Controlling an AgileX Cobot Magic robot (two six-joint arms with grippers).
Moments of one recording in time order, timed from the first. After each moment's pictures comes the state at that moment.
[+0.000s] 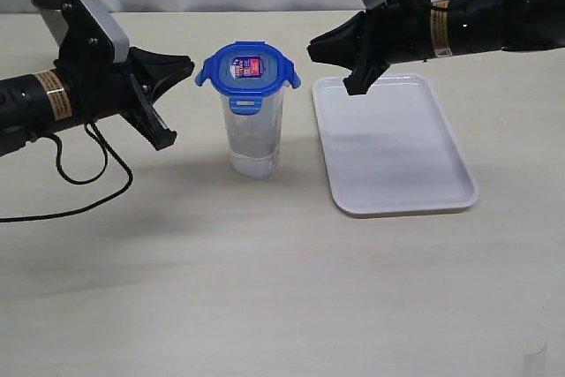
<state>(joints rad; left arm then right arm) -0.20 1.81 -0.68 0.80 -0.89 -0.10 0.12 1.96 -1.23 -1.65 -0.84 1.06</state>
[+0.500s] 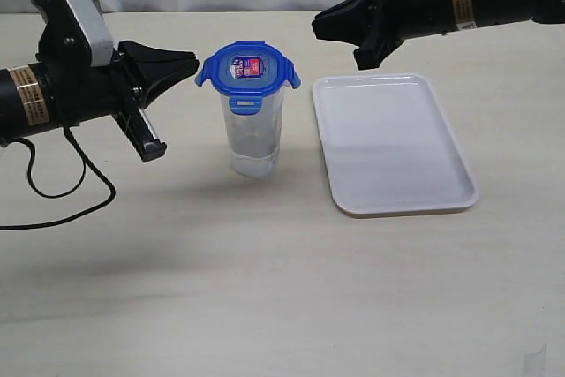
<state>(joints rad) -0.20 1.67 -0.62 0.95 -0.94 -0.15 0.12 1.84 -1.23 -1.74 -0.86 1.25</state>
